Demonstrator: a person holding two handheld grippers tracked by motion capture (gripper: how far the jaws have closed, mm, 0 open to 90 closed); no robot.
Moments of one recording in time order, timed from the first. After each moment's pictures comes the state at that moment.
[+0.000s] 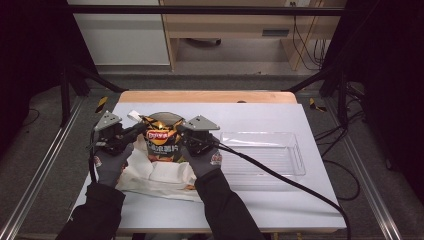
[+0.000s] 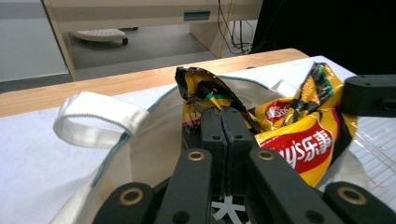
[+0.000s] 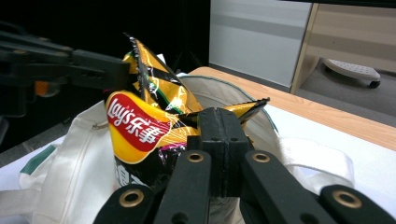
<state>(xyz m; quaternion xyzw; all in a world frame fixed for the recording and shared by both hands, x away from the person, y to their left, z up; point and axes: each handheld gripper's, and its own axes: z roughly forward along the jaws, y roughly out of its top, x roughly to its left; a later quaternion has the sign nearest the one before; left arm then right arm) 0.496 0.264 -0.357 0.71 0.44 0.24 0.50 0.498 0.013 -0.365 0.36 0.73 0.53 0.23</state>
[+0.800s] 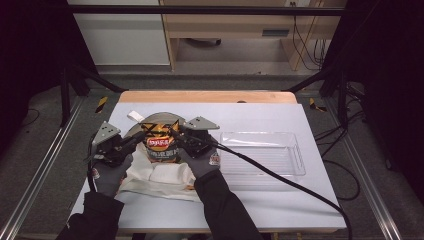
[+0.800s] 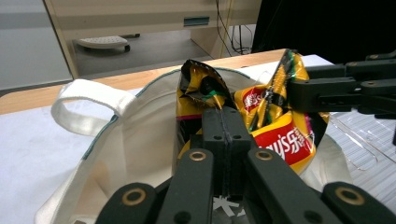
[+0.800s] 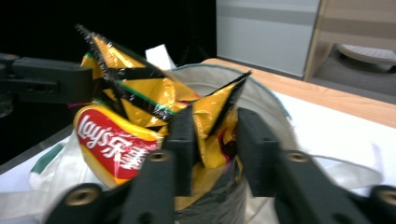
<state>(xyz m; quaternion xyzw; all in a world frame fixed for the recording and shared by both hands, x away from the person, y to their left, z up) 0.467 0.259 -0.362 0.70 0.44 0.25 0.50 0.506 0.015 -0.378 0.37 0.73 0.54 0.20</state>
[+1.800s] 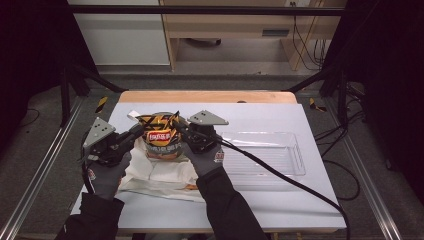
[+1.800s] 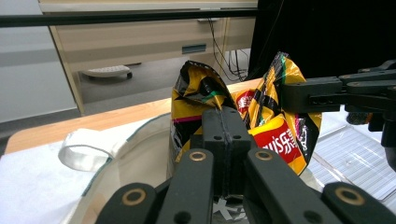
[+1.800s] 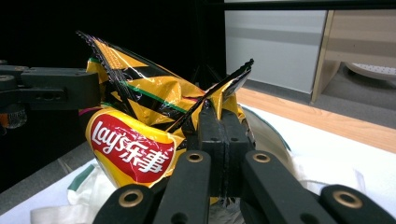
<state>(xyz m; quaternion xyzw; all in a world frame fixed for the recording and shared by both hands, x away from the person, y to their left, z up) 0.443 0.248 -0.321 0.68 0.41 0.29 0.53 0.489 0.003 -0.338 0.36 0.71 0.57 0.19</state>
